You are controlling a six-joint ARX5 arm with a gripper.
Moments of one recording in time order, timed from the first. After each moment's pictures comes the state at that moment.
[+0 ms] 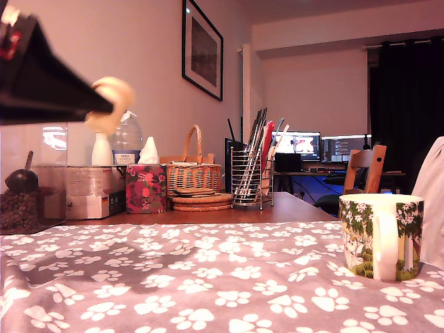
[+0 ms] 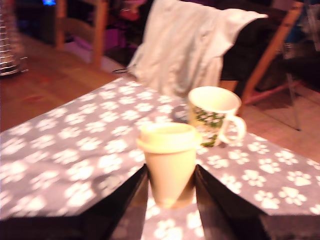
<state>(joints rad) -0.55 0.98 0.32 0.39 0.46 -0.02</state>
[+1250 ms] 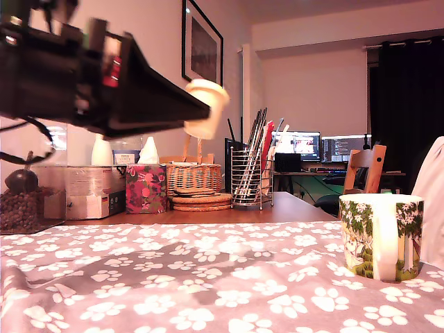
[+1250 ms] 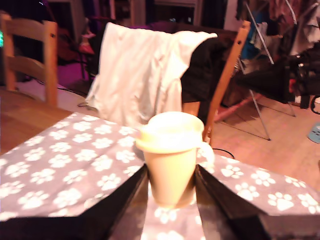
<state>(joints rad) -0.70 1.33 0.36 0.83 0.46 -0.02</state>
